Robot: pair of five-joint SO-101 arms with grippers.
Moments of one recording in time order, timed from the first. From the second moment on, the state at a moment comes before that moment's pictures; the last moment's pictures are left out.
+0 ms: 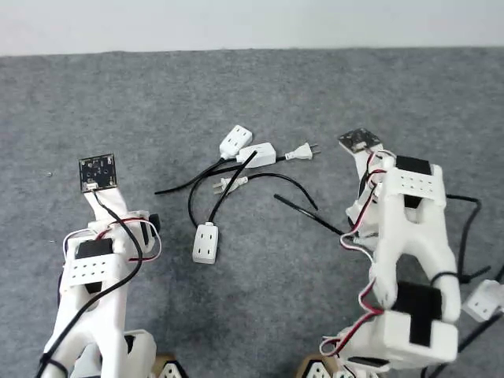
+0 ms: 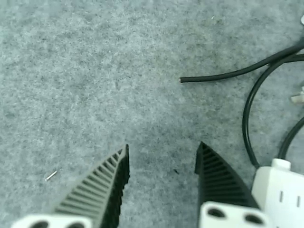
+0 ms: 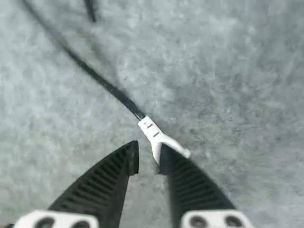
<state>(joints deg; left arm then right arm) -13.8 -32.6 68.3 37.7 10.9 9.9 -0.3 22.4 72.9 37.1</state>
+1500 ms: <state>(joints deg) -13.8 -32.6 68.3 37.7 10.6 19.0 10.3 24.1 67.4 91.2</state>
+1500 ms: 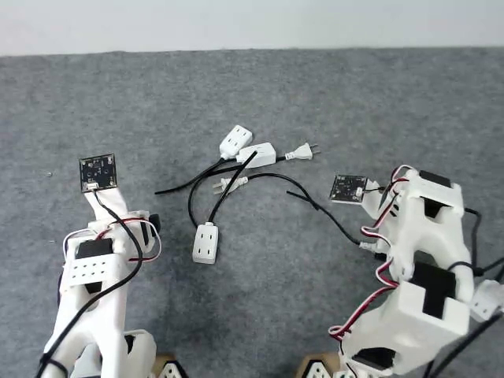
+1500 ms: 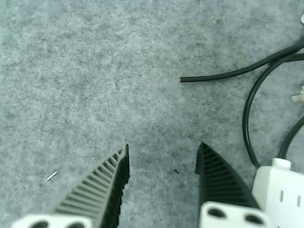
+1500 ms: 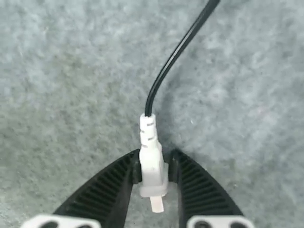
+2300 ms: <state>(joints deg) -13.8 -32.6 68.3 37.7 8.3 34.2 5.1 34.0 57.5 43.7</state>
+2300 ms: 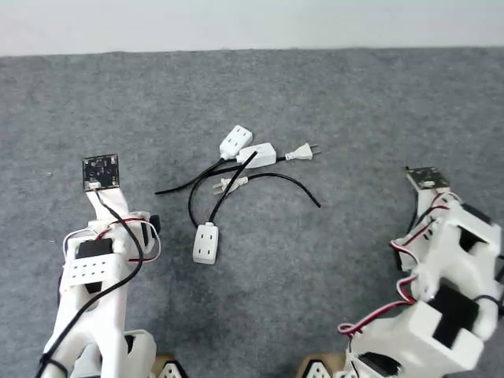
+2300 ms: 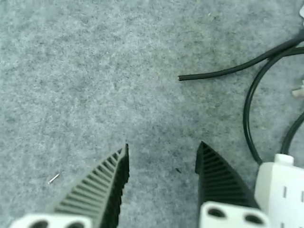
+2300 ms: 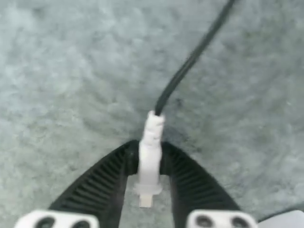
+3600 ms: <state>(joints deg) -13.8 -32.6 68.3 37.7 8.0 34.1 -5.6 39.7 46.2 34.7</state>
